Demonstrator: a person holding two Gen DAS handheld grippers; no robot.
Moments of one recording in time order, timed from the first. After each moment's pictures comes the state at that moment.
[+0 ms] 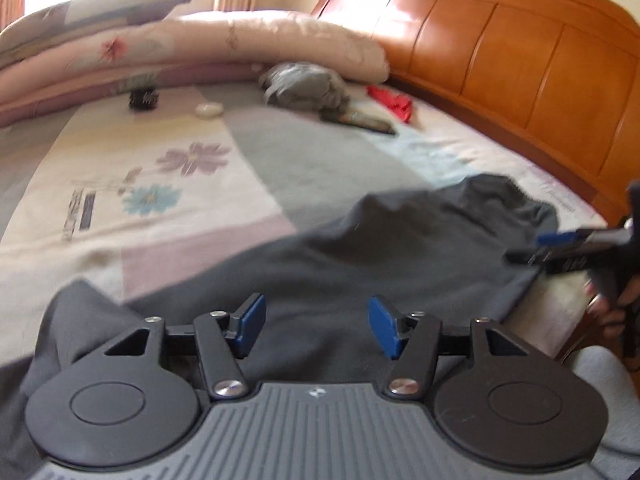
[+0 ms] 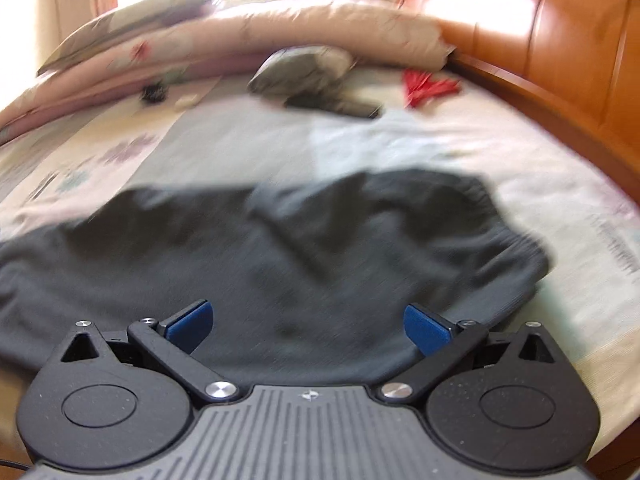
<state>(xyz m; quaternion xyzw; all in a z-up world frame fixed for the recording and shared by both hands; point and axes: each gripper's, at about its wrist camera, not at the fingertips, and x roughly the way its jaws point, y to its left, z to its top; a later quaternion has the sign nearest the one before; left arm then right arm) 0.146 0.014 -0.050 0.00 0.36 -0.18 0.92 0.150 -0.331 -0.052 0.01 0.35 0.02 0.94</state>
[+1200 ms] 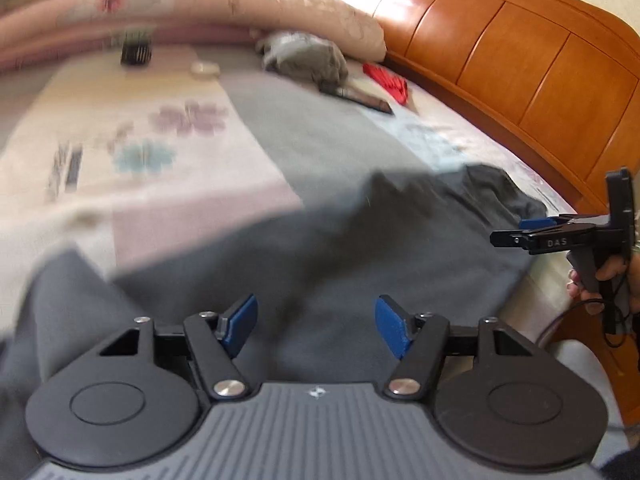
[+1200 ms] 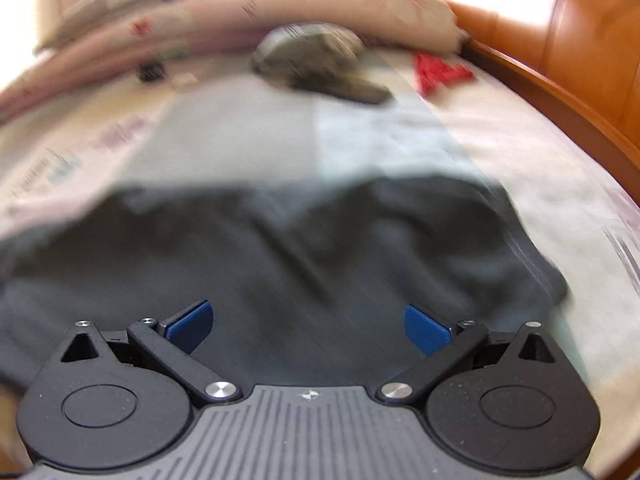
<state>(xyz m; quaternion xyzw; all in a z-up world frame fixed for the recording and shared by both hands) 0.174 0.037 -0.047 -0.04 0.38 -0.23 0.89 0.194 -0.304 -0.048 -0.01 0.38 0.07 0.92</state>
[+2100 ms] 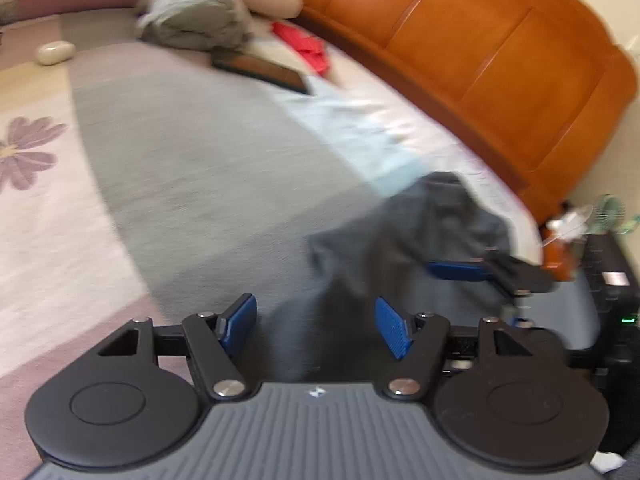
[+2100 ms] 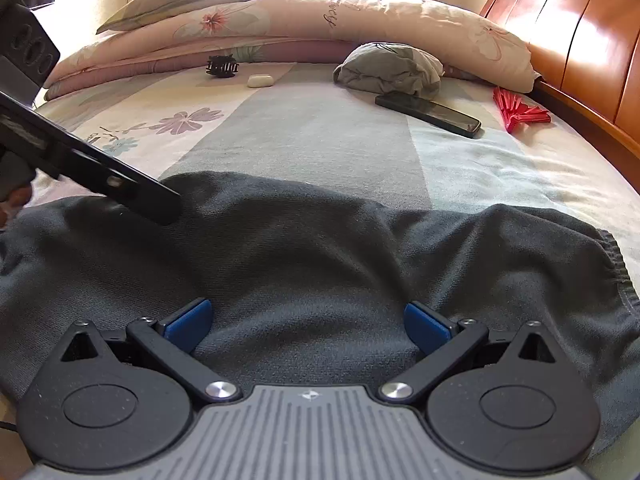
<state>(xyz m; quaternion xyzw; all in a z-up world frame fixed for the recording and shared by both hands) 0.305 -0.047 -0.068 -0.07 0.44 -0.41 0.80 0.203 -0.269 -0.086 -0.04 0.35 0.14 0.93</state>
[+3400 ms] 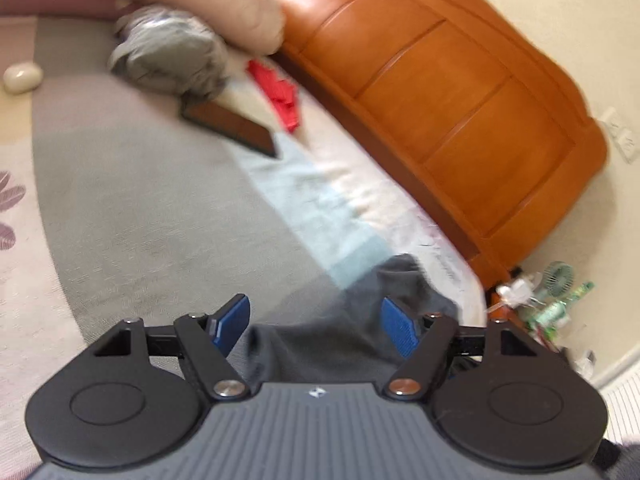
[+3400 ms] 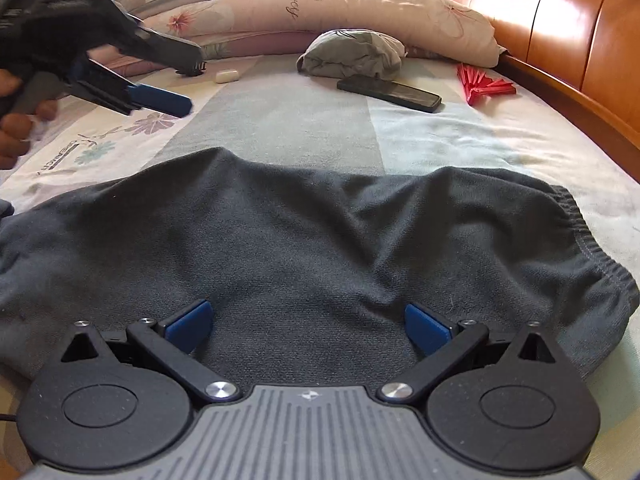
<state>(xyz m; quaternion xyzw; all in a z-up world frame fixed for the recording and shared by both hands) 0.357 -0.054 -0.034 -0.15 0.41 -0.45 0.78 0.184 -0.289 -0.084 -0.01 0.37 0.09 0.92</state>
